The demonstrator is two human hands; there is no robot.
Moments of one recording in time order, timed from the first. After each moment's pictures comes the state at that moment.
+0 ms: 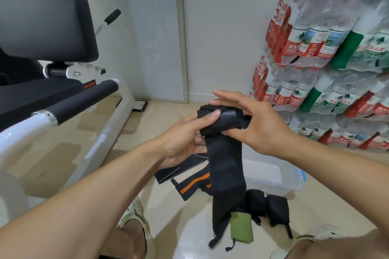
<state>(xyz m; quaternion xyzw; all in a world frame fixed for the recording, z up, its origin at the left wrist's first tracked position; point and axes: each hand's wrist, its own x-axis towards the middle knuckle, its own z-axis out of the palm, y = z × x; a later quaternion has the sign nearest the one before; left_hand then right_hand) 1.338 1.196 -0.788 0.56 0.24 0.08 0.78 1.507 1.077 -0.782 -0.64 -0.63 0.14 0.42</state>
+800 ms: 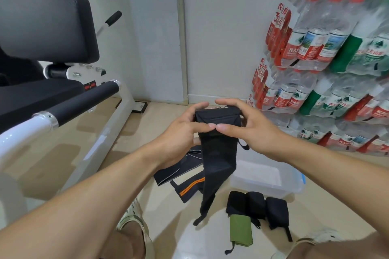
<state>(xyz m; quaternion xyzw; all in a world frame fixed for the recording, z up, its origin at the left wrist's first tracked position) 1.338 1.202 -0.790 0.61 0.26 0.16 0.73 1.501 1.085 -0.787 -0.63 -0.49 0.34 0.49</state>
